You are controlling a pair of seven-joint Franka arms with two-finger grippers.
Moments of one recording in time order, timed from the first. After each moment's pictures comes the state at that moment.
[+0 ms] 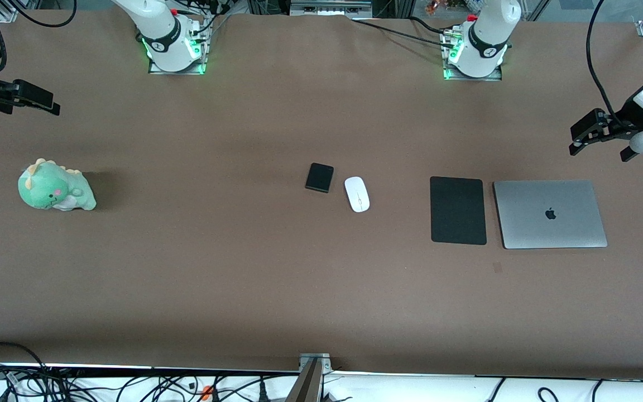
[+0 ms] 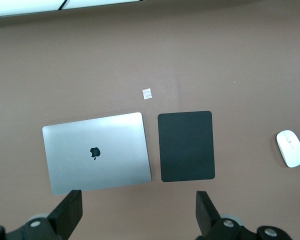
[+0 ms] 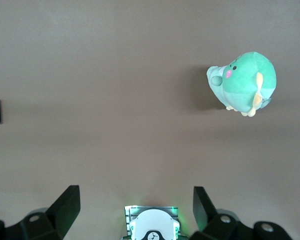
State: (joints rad) left arm 0.01 -0.04 -0.01 -1.70 0.00 1.75 0.10; right arm 0.11 0.01 -0.15 -1.54 0.03 1.36 0.00
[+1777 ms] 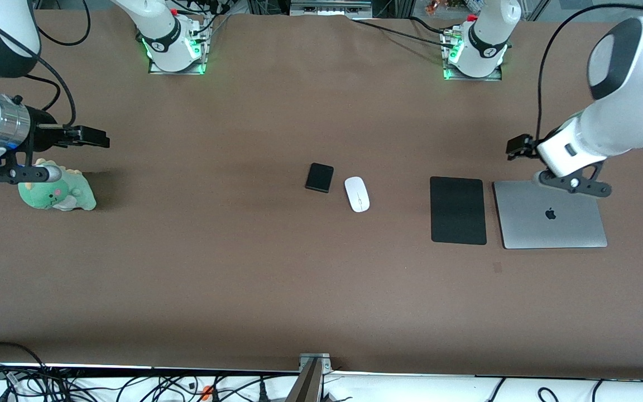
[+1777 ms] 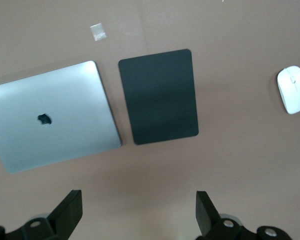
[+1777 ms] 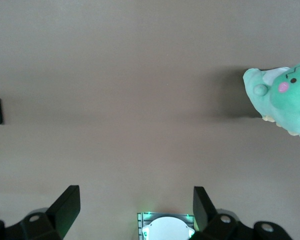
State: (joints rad) left arm -0.01 0.16 -0.13 -1.70 0.00 1.65 0.05; right arm 0.17 0.19 -0.14 -1.55 0.09 1.44 0.04
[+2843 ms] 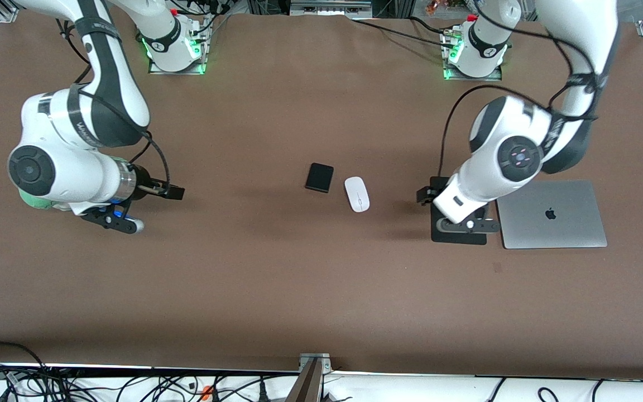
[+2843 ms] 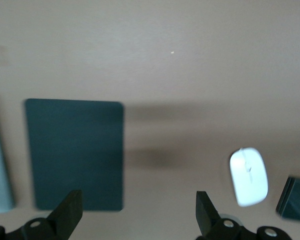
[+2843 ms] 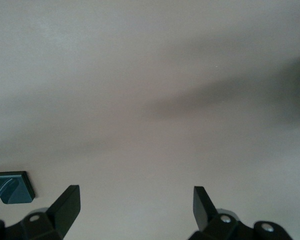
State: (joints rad) left arm -0.14 0.44 -0.24 -1.71 0.00 2.05 -0.38; right arm 0.33 0.40 -0.13 -1.56 0.17 1.69 0.46
